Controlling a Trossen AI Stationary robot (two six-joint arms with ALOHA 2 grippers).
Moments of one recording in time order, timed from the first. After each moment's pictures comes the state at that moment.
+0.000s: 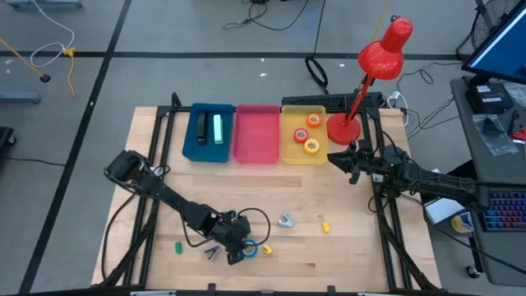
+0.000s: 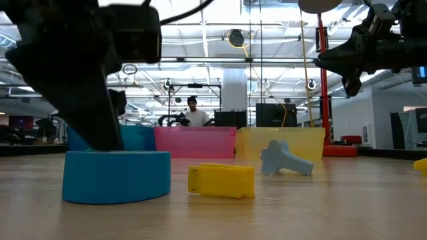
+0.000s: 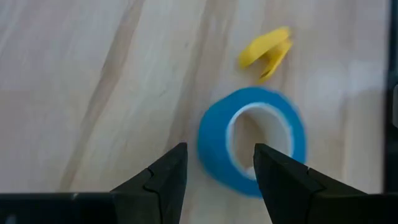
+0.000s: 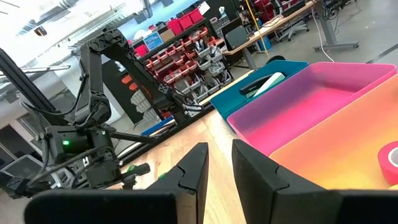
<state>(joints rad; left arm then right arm) -0.52 1.83 0.99 -0.11 -0.11 -0.79 -0.31 0.24 0.10 0.16 -0.13 0.54</state>
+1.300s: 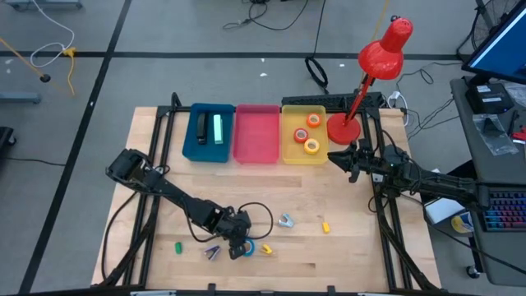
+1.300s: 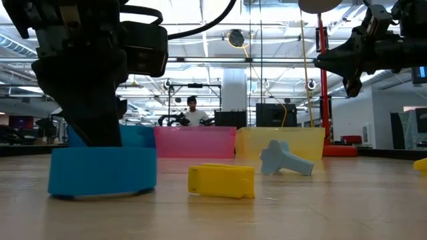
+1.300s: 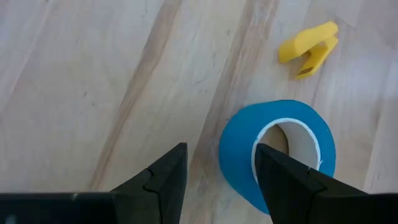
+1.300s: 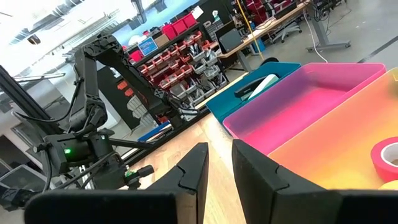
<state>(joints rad) -0.47 1.83 1.03 -0.26 -0.05 -0.85 -0.31 0.24 0.10 0.16 -0.10 0.56</state>
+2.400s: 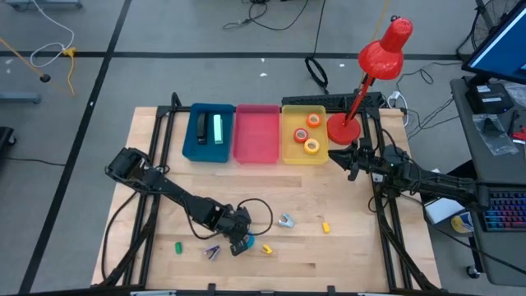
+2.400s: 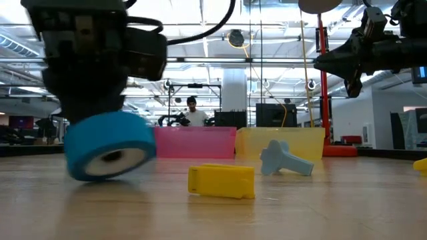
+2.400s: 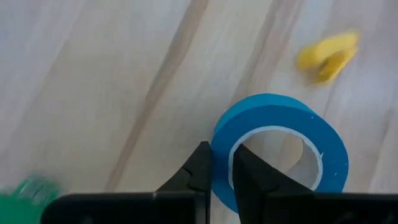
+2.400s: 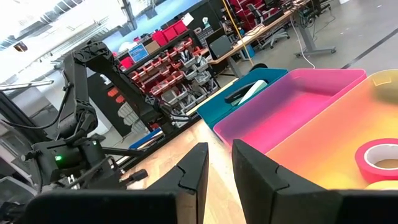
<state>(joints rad) -0.45 1.81 1.03 -0.29 -0.04 -0.90 -0.31 0.24 0.10 0.16 -0.05 0.57</state>
